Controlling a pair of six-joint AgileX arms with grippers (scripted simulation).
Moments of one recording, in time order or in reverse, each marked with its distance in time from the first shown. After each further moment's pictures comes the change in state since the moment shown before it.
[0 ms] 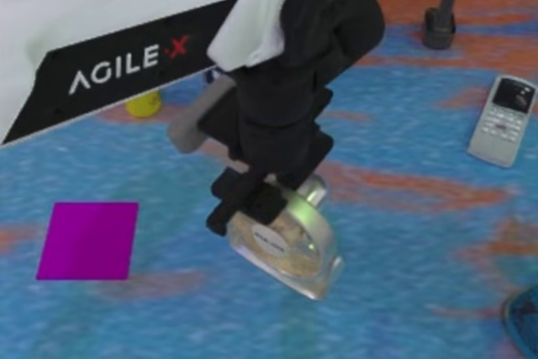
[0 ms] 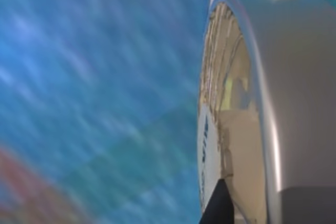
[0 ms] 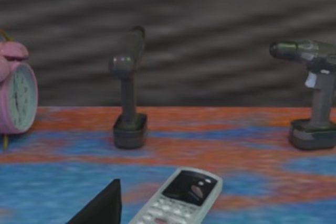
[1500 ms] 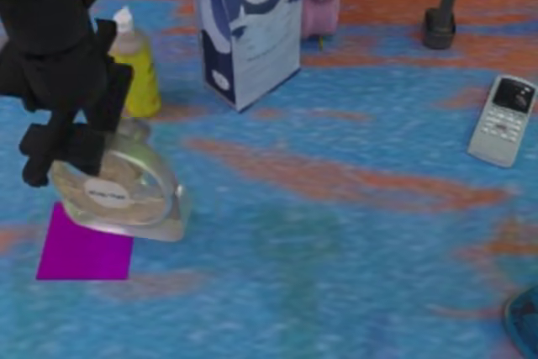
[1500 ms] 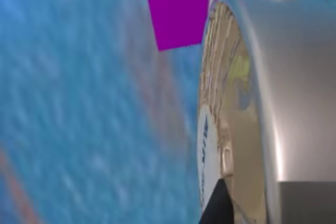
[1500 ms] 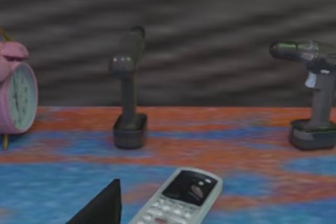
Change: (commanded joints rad) left arm 0.429 -0.263 -0.151 -0.112 0.000 -0.002; right arm 0.000 0.000 0.000 0.000 0.000 0.000
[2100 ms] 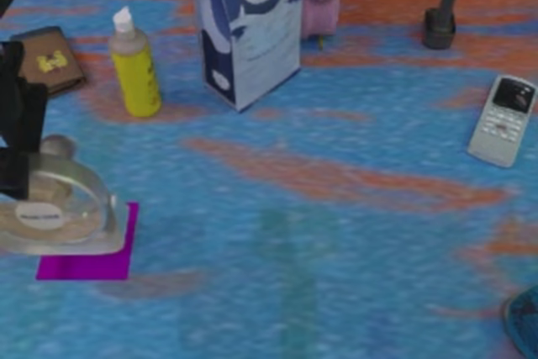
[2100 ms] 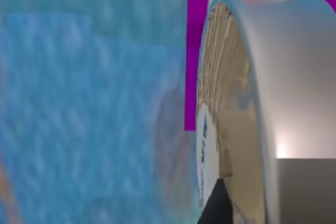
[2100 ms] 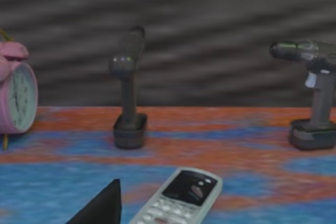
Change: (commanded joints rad) left arm 0.188 -0.136 -0.183 0.044 0.000 -0.001; right arm 0.000 0.000 0.000 0.000 0.000 0.000
